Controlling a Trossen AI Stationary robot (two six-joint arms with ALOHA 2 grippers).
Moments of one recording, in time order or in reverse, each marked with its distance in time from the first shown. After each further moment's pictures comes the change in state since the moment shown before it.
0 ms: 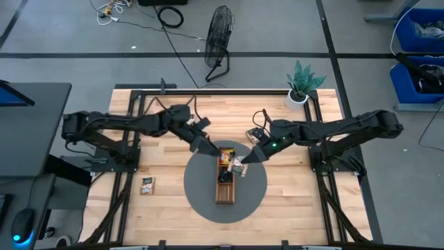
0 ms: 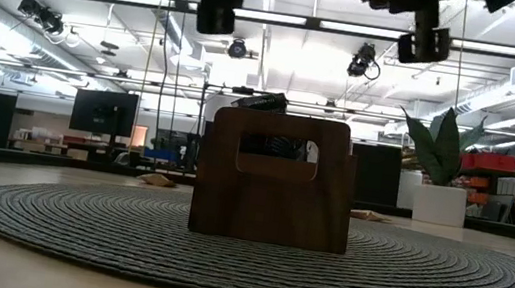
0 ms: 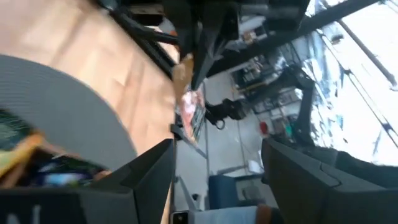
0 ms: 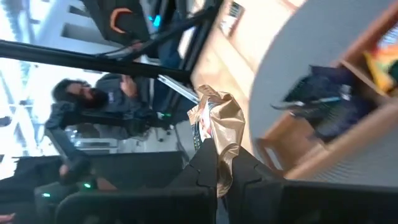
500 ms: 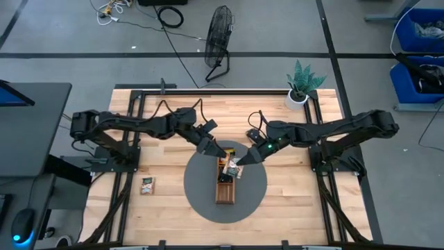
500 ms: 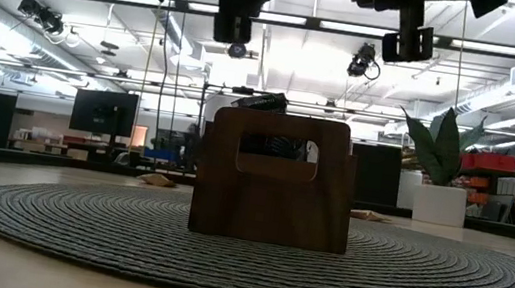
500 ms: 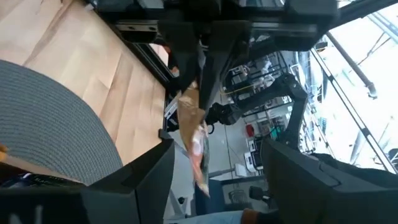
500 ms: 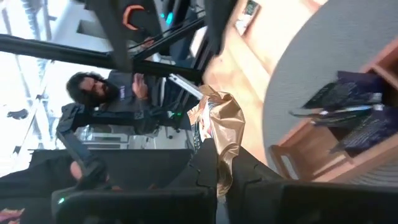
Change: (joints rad) left arm -0.027 0.107 0.013 0.161 -0.001 -0.087; right arm -0.002 0.070 0.000 0.127 -0.033 0.007
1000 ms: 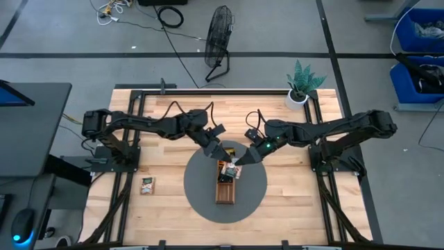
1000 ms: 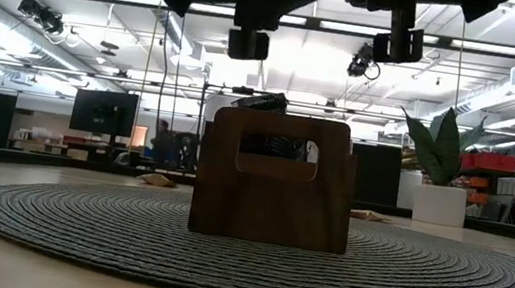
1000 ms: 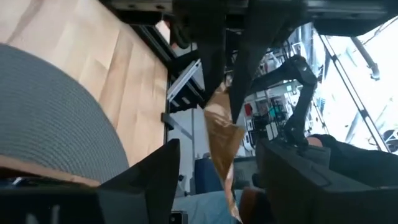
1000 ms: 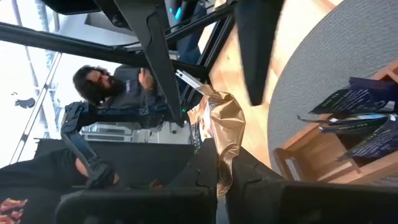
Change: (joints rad) left arm -0.005 0.138 0.091 -0.019 0.091 0.024; right arm -0.016 0.028 0.000 0.058 -0.051 -0.027
